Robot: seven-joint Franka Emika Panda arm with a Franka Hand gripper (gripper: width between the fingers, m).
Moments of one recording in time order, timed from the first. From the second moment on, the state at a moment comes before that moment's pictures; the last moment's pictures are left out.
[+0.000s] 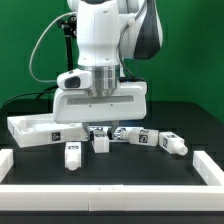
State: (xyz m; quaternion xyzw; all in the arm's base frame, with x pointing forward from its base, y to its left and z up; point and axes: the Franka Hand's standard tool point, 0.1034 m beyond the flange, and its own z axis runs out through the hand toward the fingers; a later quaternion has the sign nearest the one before) arm 0.413 -0.039 0.014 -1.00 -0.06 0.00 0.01
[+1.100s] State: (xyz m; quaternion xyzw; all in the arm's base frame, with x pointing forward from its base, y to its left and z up) arm 0.380 -0.146 0.079 -0.99 -0.16 0.01 0.01
